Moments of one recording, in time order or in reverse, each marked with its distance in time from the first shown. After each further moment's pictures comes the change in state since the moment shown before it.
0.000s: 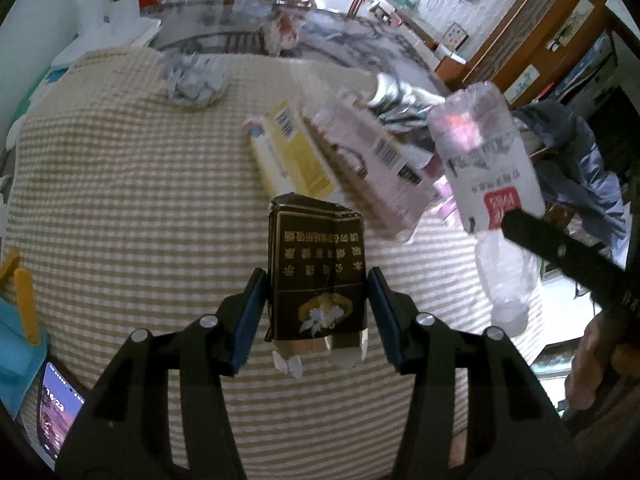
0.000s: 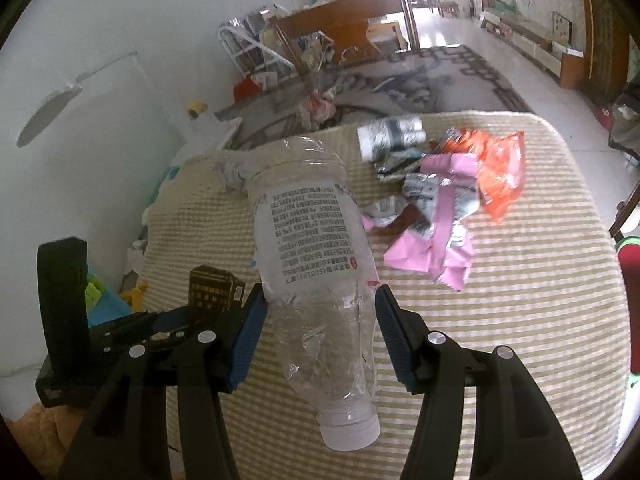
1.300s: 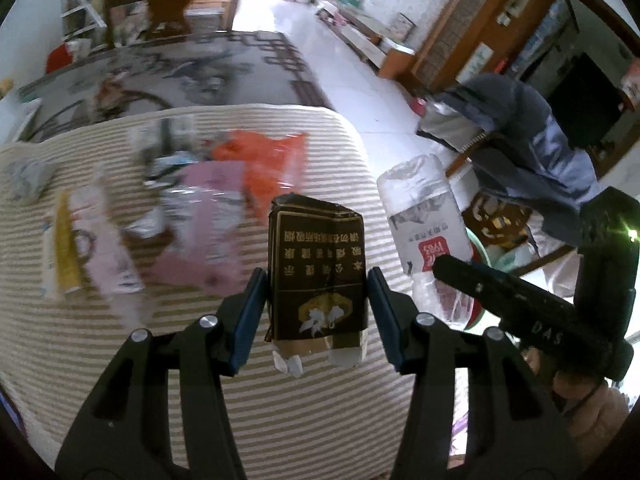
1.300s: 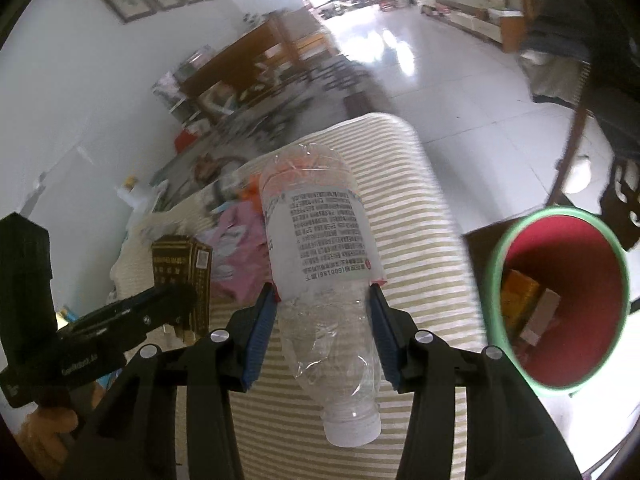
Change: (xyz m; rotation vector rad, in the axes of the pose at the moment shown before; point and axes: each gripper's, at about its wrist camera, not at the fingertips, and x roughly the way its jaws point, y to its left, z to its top) left arm 0.055 -0.242 0.039 0.147 -0.017 -0.079; right arm -0.092 -0.228 0.004 0.234 -0.058 -0.049
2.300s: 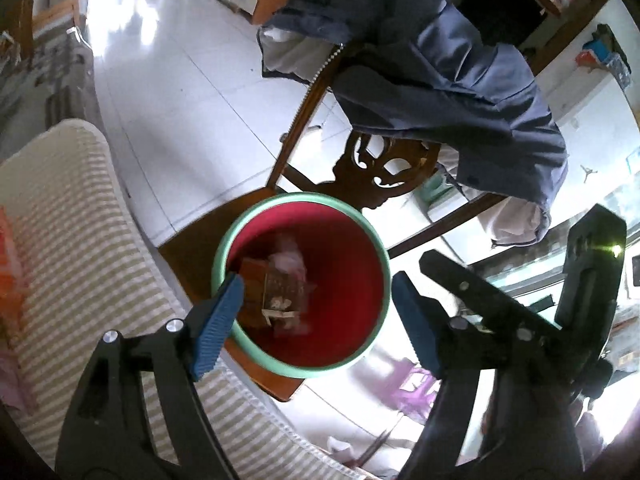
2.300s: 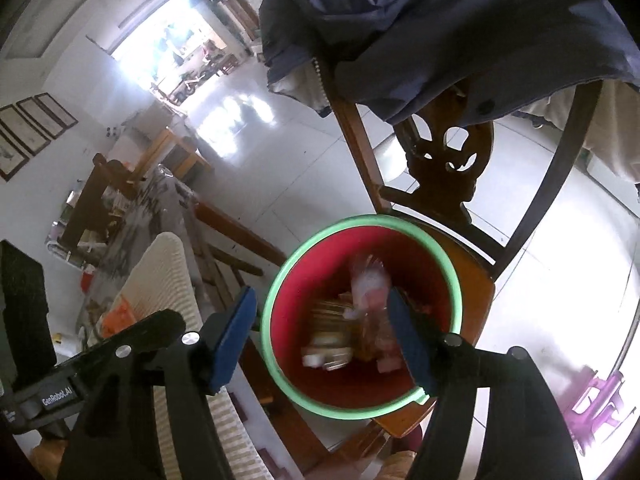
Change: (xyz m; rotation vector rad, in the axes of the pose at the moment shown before) left arm 0.130 -0.205 0.033 0.298 0.193 -0.263; right arm -0.094 -0.200 -0.009 0.433 -0.210 -0.267
